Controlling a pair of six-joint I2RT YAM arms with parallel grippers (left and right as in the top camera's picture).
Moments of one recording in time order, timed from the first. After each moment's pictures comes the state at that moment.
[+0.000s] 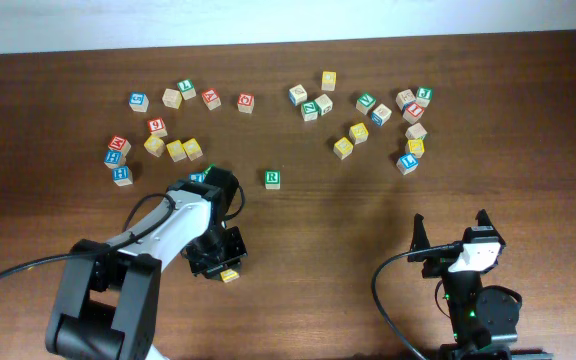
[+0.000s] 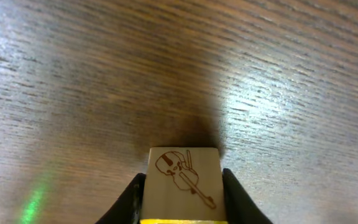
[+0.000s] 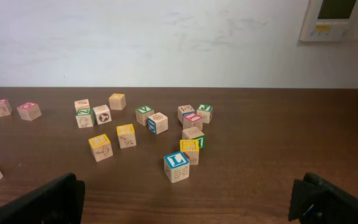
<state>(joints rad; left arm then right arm) -0.33 1.76 0.96 -0.98 0.19 -0.64 0.01 0.01 0.01 -0.07 0.00 0.02</state>
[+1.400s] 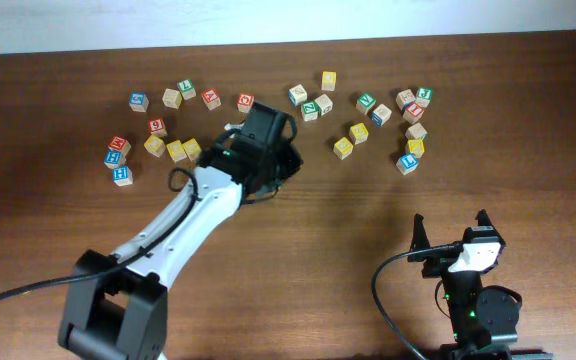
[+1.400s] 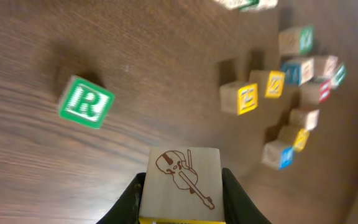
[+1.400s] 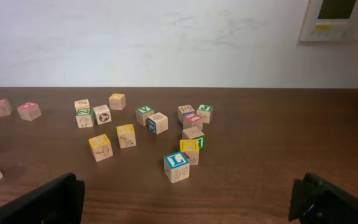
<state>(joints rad) -0.51 1.76 1.31 -0.53 0.10 -1.09 0.01 0.01 0.01 -0.07 0.00 0.02</state>
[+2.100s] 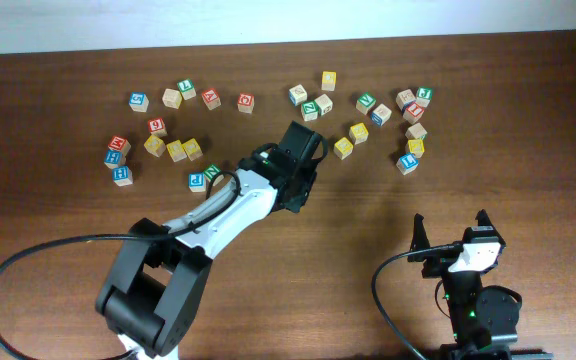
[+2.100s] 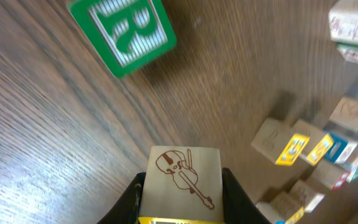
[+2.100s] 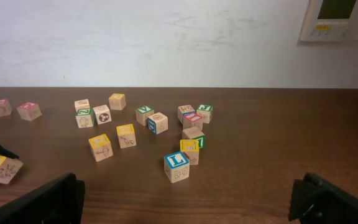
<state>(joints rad) -0.62 1.92 1.31 -0.47 0.01 -1.69 0.01 0.01 0.01 -0.07 0.00 0.02</state>
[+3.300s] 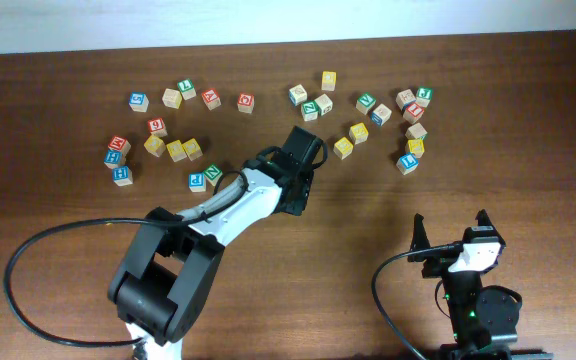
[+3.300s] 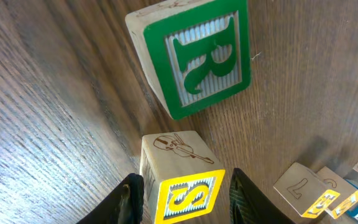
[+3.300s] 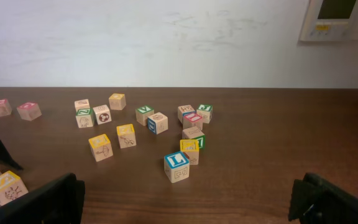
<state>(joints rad) -0.62 1.99 1.31 -0.47 -0.03 -1.84 0.01 0.01 0.01 -0.07 0.00 0.02</state>
